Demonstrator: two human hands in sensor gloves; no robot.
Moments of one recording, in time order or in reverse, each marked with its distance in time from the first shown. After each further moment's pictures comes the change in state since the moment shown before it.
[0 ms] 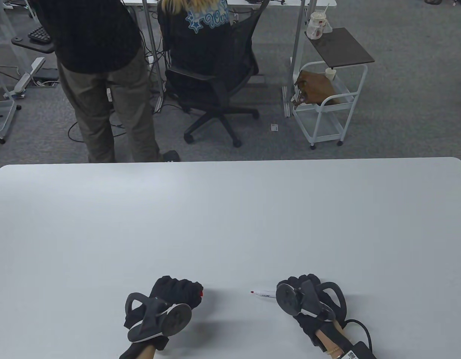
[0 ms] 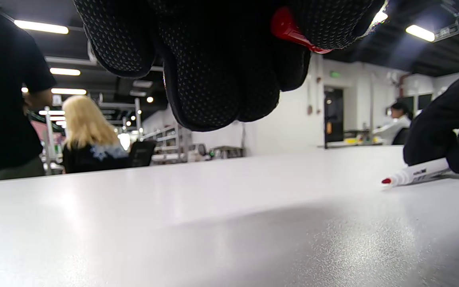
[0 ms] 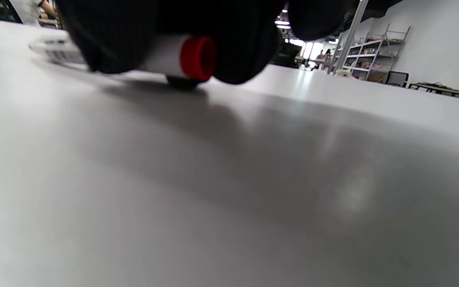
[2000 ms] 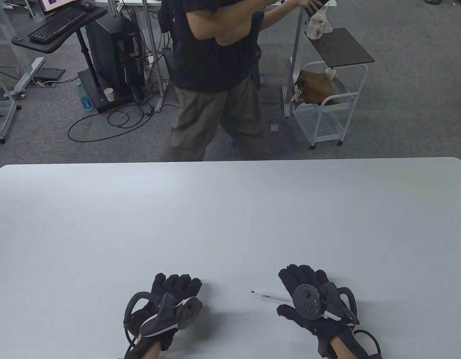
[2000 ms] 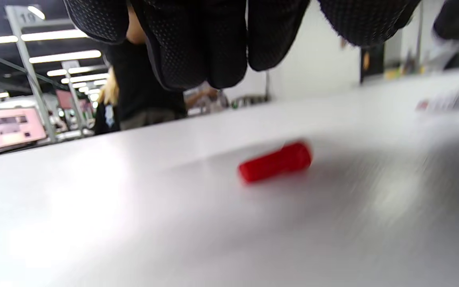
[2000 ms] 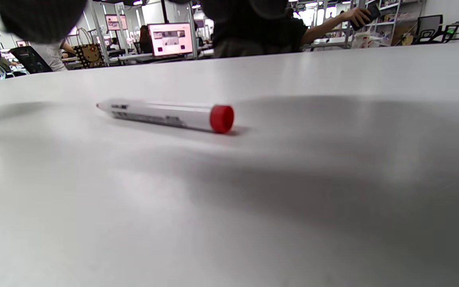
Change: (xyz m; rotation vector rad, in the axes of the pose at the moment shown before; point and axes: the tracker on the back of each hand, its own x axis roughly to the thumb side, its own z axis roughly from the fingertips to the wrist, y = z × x) left_hand 0.007 -0.007 -0.007 -0.163 0.092 -0.059; right_hand -0.025 -0.023 0.030 0.008 -0.065 -0.262
